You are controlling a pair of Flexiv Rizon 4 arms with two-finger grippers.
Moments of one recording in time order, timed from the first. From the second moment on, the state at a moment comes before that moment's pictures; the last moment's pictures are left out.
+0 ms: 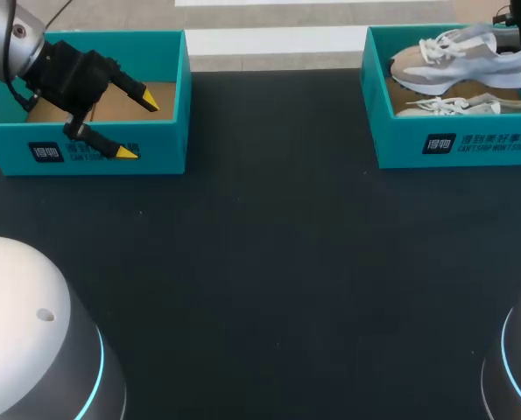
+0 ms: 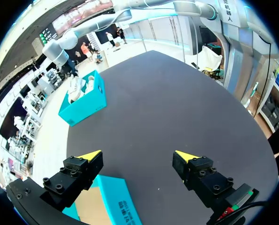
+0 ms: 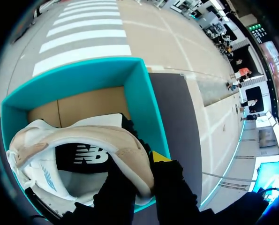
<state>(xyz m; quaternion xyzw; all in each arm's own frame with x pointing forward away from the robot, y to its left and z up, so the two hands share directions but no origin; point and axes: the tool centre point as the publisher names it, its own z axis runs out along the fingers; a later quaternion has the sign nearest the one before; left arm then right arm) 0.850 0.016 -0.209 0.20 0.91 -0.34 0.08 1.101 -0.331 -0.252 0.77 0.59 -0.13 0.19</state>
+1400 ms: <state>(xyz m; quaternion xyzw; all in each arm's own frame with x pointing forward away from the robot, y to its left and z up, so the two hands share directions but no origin) 0.850 0.016 -0.209 0.20 0.91 -0.34 0.08 1.136 -0.347 -0.272 0.77 0.59 -0.12 0.20</state>
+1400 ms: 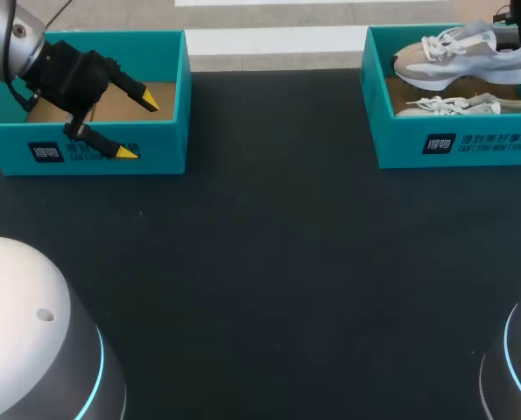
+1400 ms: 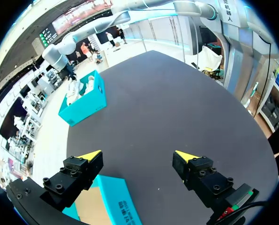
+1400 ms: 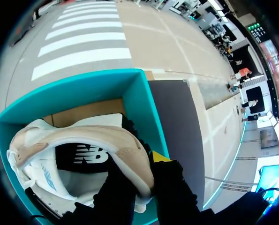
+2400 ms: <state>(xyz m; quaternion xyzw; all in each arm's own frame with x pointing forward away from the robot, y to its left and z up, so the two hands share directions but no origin) 0.850 0.016 -0.209 0.20 0.91 -0.34 0.08 1.150 -0.343 -0.286 0.76 0.61 -0.12 0.19</state>
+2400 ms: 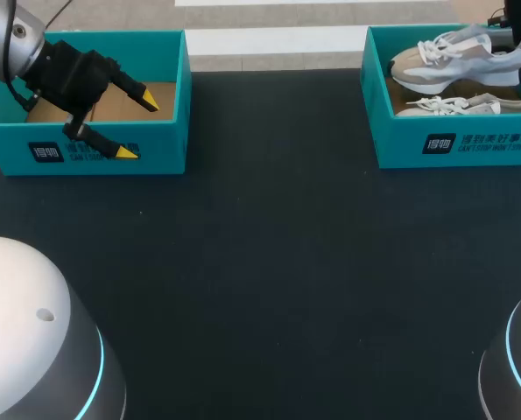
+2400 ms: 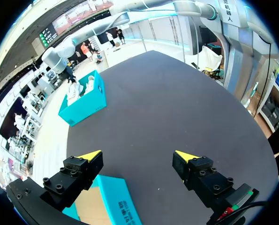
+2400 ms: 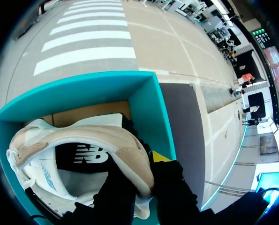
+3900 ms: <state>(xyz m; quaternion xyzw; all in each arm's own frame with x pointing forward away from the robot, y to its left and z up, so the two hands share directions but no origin) 0.850 0.016 -0.209 0.20 0.91 -0.34 0.08 1.157 -0.332 -0.328 0.76 0.62 -0.12 0.17</state>
